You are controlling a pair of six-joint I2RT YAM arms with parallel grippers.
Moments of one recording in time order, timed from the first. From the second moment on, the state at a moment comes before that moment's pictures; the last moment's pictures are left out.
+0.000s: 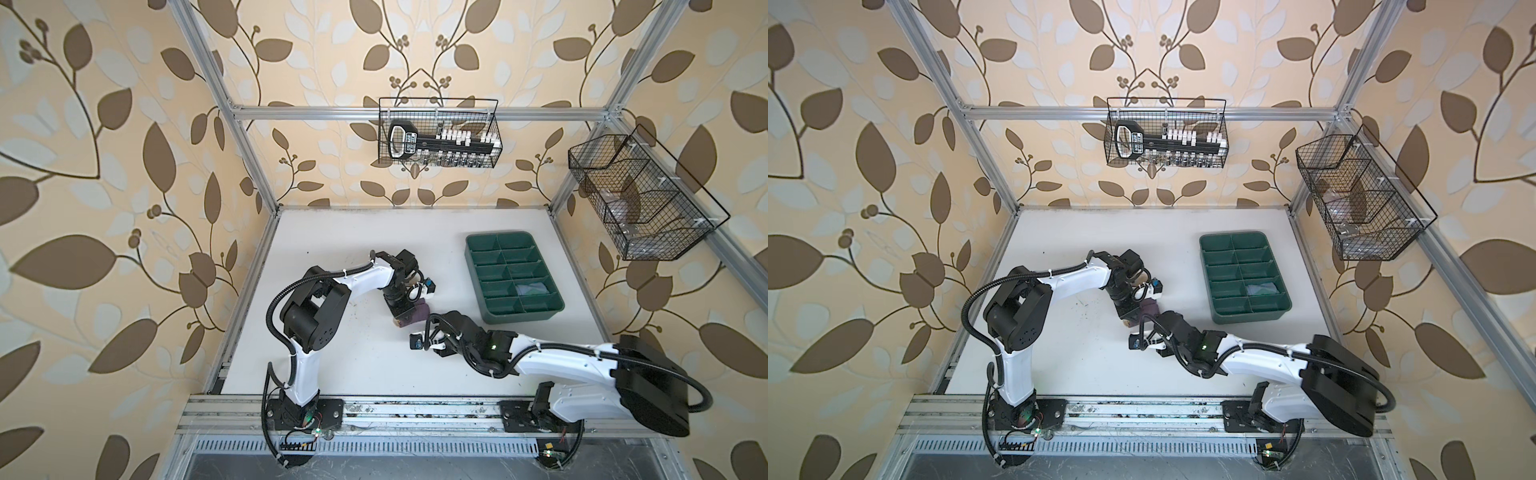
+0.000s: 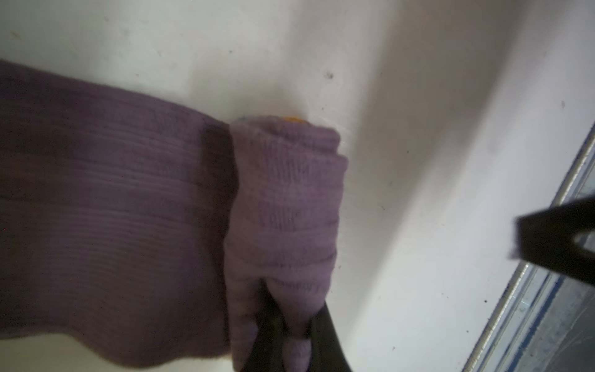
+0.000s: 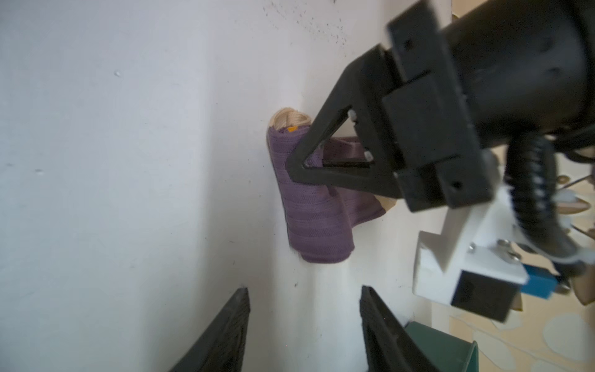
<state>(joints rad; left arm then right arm) -0.63 1.96 1.36 -0.89 0.37 0.46 1.00 1.37 0.56 0.06 0.33 -0.90</state>
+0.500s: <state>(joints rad) -0.63 1.97 1.36 -0.89 0.39 0.45 0.97 1.71 0.70 0.22 0.33 -1.01</state>
